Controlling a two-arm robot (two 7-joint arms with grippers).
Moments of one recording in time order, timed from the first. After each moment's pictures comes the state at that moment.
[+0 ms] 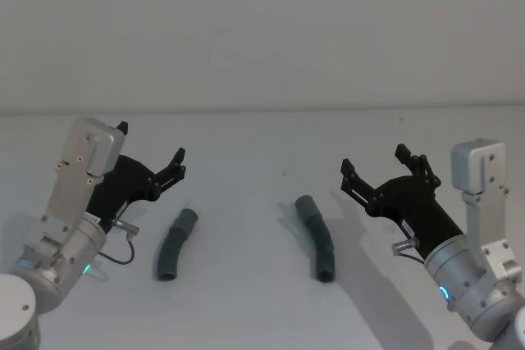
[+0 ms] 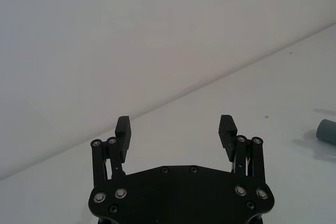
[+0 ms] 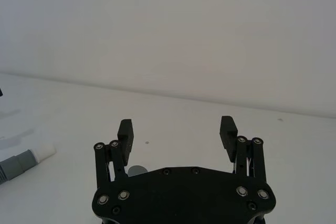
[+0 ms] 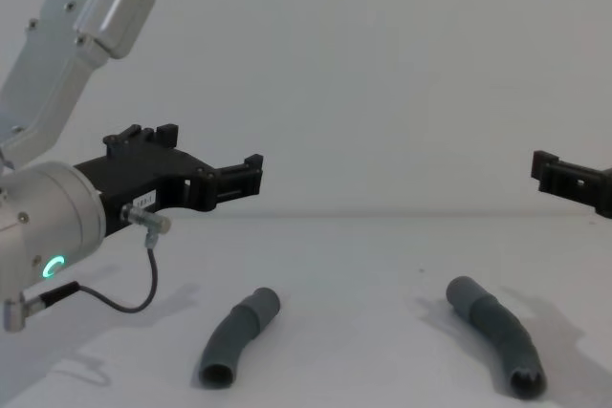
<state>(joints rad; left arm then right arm) -0.24 0.38 0.45 -1.63 -0.20 0.01 -0.01 -0.01 0.34 -0.23 -1.77 0.29 0.03 0.07</state>
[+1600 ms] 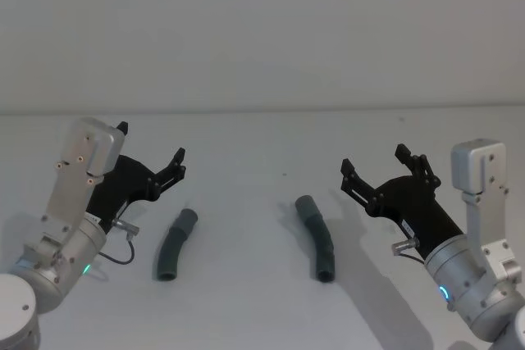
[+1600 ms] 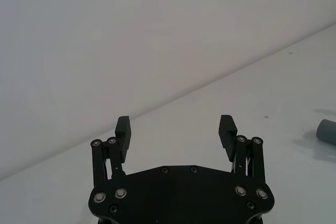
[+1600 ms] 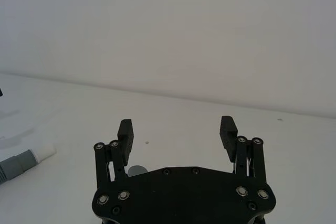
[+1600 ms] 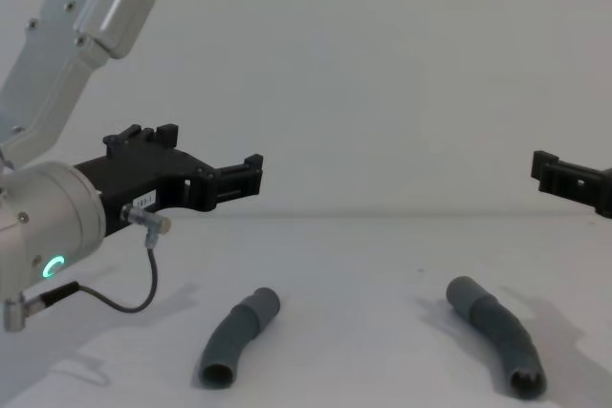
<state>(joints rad) -0.24 0.38 0.45 -1.63 -0.20 0.01 -0.01 -0.01 0.34 -0.23 -1.77 0.29 0.03 0.07</state>
